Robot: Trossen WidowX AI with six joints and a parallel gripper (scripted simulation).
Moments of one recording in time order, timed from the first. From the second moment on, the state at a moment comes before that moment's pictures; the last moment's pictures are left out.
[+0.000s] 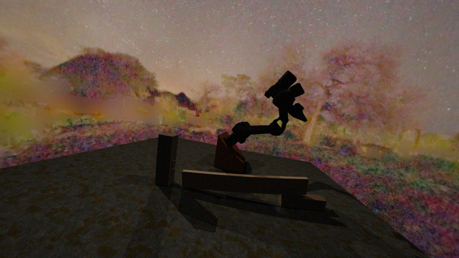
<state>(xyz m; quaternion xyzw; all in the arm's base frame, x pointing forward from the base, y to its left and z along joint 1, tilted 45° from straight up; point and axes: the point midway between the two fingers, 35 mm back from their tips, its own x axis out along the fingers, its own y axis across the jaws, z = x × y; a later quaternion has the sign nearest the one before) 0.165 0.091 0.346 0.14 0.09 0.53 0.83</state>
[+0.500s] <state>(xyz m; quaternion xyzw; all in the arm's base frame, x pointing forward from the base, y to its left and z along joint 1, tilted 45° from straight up) 0.258 0.056 0.295 0.07 0.13 0.46 0.88</state>
